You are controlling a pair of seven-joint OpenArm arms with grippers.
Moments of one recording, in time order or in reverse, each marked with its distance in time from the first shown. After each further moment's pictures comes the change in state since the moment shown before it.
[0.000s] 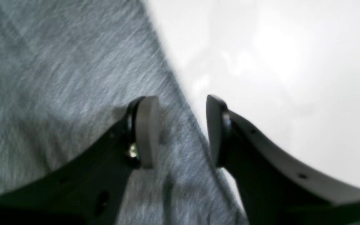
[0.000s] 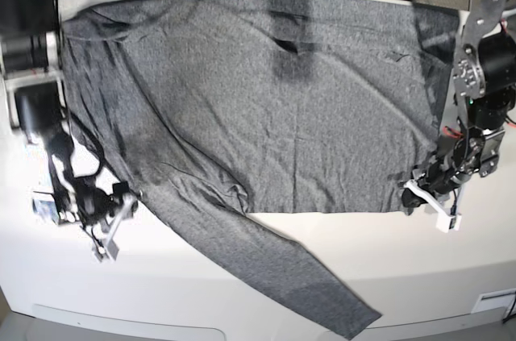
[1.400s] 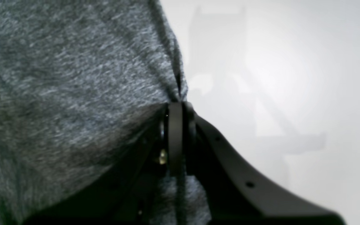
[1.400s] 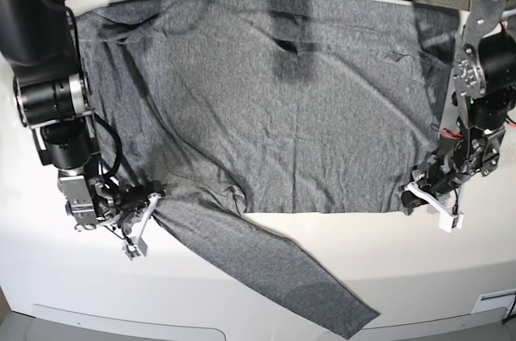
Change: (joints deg) left arm 0.1 -0.1 0.0 0.0 -5.6 0.0 2.7; right arm 7.8 -7.1 -3.9 -25.0 -13.2 1.1 20.5
